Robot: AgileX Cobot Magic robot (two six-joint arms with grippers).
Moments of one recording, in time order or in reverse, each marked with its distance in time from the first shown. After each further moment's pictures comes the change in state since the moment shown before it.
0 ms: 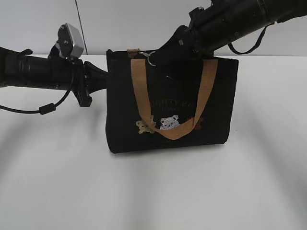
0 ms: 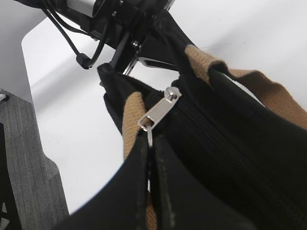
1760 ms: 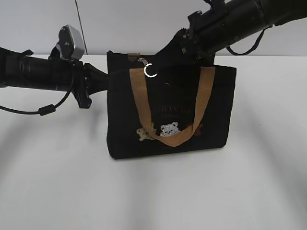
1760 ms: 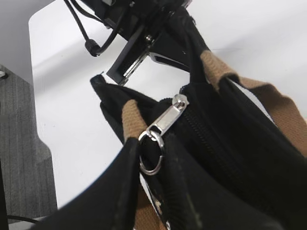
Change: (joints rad) left arm -0.001 0.000 0.000 0.015 -0.009 0.000; right arm 0.000 0.021 -0.003 0.003 0.039 -0.136
